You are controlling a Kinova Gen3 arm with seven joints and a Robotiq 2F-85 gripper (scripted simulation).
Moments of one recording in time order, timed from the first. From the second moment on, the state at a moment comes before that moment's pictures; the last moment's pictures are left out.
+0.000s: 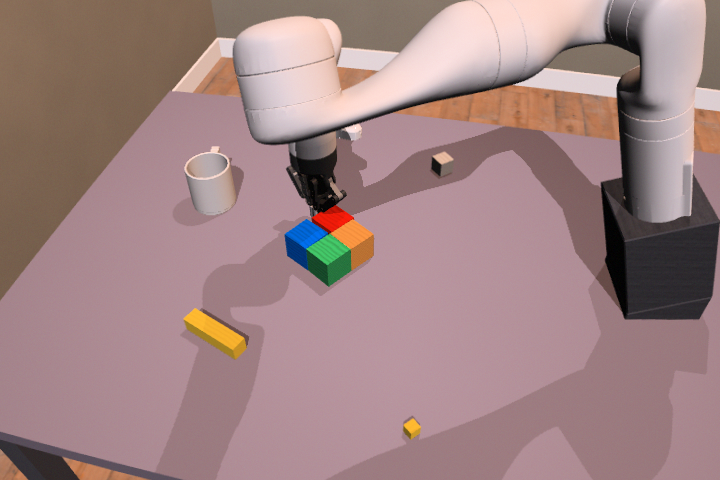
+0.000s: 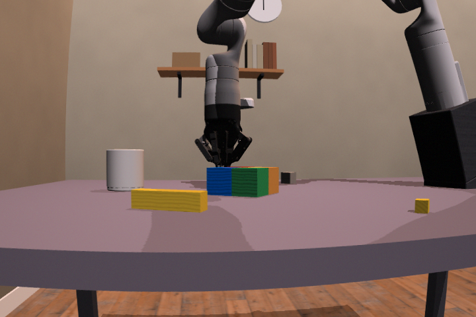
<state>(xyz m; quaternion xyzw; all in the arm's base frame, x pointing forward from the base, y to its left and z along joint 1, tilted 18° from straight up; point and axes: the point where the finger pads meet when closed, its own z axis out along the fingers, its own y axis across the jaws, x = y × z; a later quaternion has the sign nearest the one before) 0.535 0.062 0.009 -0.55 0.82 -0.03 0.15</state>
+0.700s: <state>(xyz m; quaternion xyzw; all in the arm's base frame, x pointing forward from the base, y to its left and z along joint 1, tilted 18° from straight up) 0.545 0.061 0.013 -0.55 0.82 -0.03 0.15</state>
